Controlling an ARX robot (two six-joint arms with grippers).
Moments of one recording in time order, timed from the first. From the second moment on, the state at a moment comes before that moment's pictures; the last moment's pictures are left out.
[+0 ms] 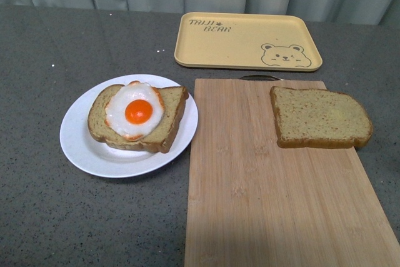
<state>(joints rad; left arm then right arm) 0.00 0.00 0.02 0.00 0.00 -0.01 -0.31 1.70 0.63 0.24 -0.42 0.03</state>
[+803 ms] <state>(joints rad) 0.00 0.00 0.02 0.00 0.00 -0.01 -0.13 2.13 1.03 0.02 -0.54 0.26</state>
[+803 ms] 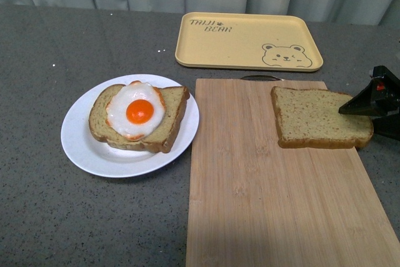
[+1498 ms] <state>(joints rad) 0.00 0.00 0.02 0.00 0.00 -0.01 -0.03 1.89 0.87 0.38 -0.79 0.53</state>
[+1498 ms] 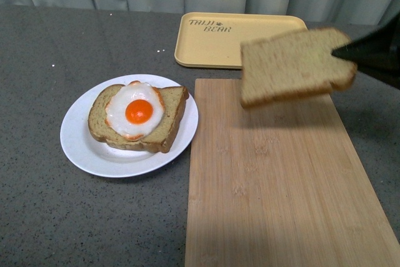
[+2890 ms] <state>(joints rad) 0.00 0.00 0.02 0.00 0.00 -0.01 0.51 2.24 1.05 0.66 -0.43 1.07</state>
